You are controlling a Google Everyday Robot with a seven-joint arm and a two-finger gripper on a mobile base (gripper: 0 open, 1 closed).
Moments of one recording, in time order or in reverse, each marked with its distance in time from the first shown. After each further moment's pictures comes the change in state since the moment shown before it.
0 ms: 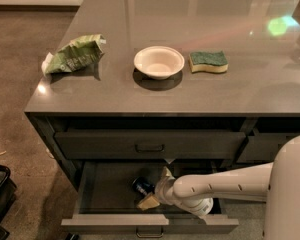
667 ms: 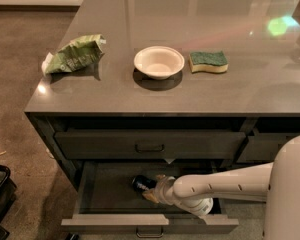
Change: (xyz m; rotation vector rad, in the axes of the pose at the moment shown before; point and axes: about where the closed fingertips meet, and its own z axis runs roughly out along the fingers) arm 0.000 0.000 0.000 0.001 0.000 0.000
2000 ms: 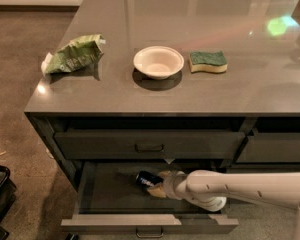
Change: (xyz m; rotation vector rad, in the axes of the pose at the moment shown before) arm -0.011 -0.021 -0.025 -0.028 -0.073 -0.007
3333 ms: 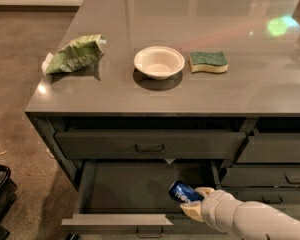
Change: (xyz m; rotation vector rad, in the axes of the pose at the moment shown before) arm 0.017 0.016 -0.216 0.227 0.101 0.150
